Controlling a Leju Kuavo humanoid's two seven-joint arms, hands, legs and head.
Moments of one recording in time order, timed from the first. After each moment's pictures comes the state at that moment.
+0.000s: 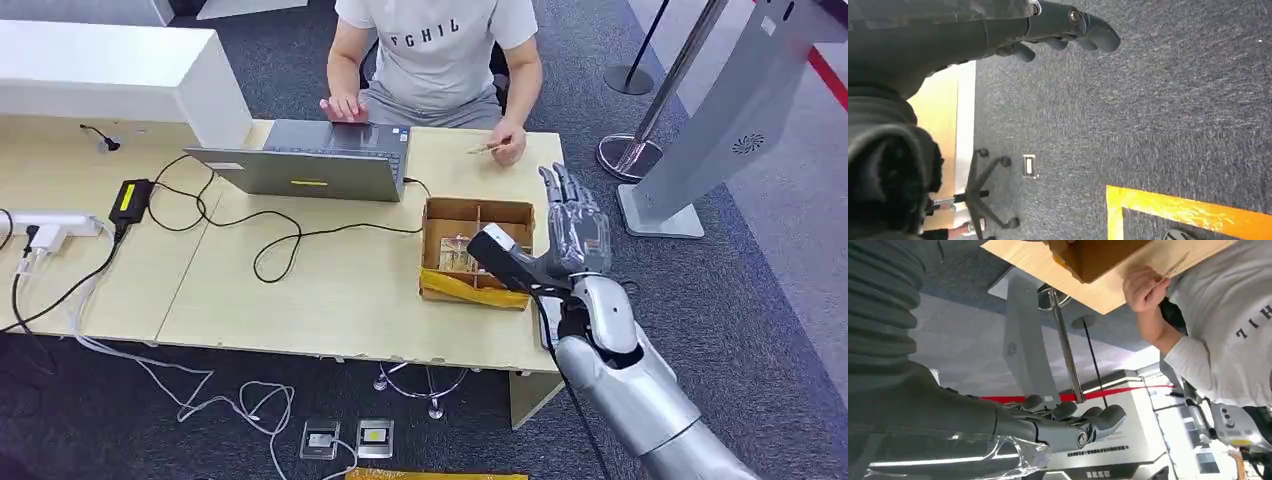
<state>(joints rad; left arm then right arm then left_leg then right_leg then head) -0.14 0.30 -1.18 -0.21 1.00 0.24 0.01 -0.64 -0.19 0.65 -1.22 0.88 -0.21 0.35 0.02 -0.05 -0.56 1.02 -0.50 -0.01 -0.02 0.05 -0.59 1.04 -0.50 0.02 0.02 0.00</state>
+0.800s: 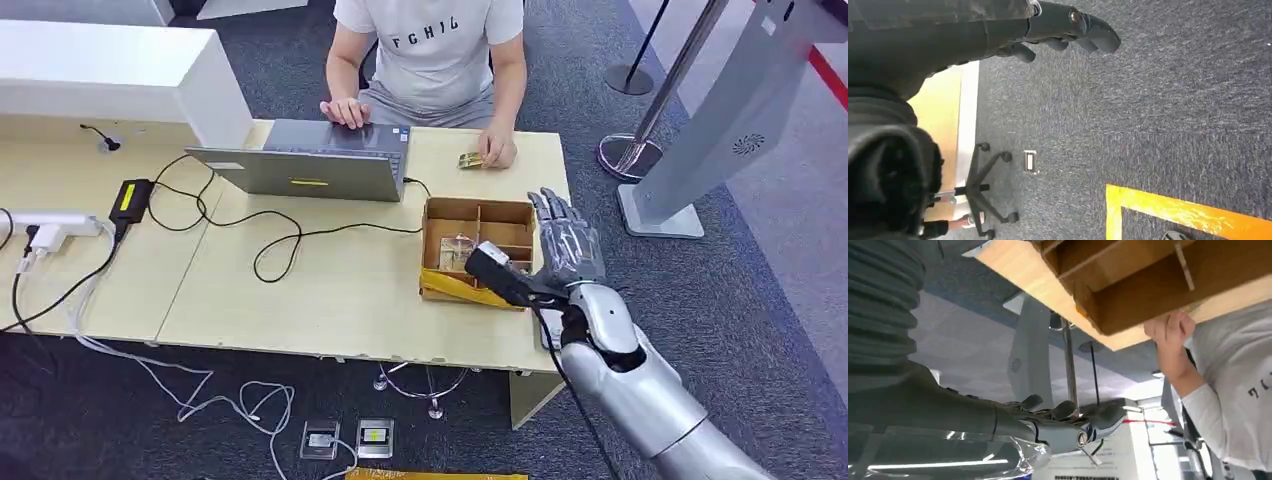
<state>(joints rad) -0.14 0.30 -1.16 -0.21 1.02 0.26 0.03 -0.65 -0.24 0.75 -1.19 0.78 -0.13 0.36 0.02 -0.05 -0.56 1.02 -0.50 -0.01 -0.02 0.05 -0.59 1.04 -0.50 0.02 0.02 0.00</state>
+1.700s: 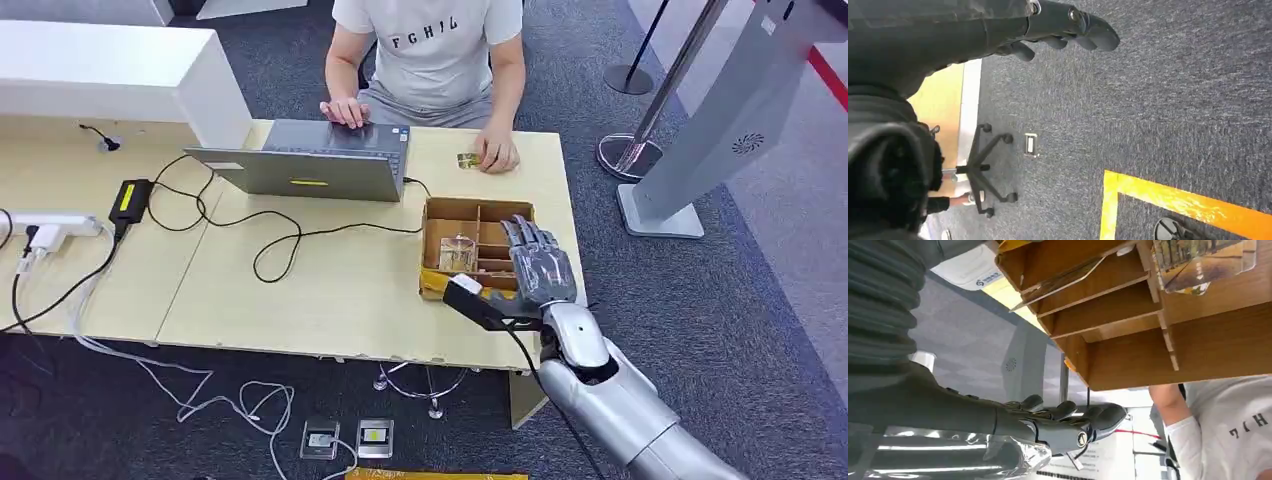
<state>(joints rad) -0.14 0.27 -1.11 -0.21 1.04 0.28 0.05 -0.65 -0.18 0.83 -1.05 0.85 -0.14 0.34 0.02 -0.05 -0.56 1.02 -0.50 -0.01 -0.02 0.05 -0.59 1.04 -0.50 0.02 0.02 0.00</state>
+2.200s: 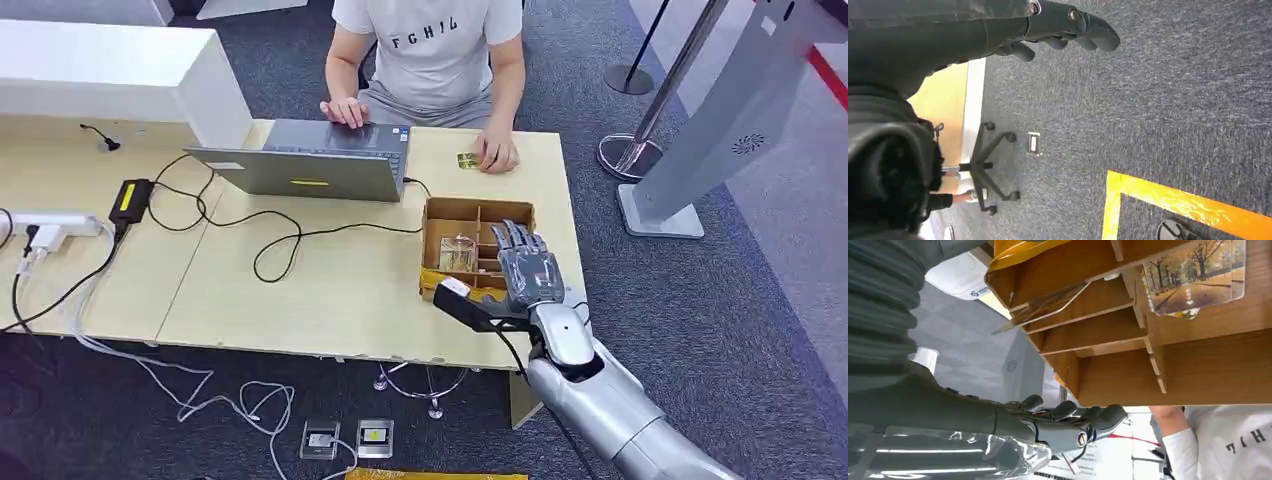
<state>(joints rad) -0.13 0.27 -1.11 -0.21 1.04 0.29 0.06 -0.67 -0.13 0.85 -0.96 0.86 -0.14 0.34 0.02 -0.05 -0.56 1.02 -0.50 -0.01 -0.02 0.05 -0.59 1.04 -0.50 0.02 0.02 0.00</state>
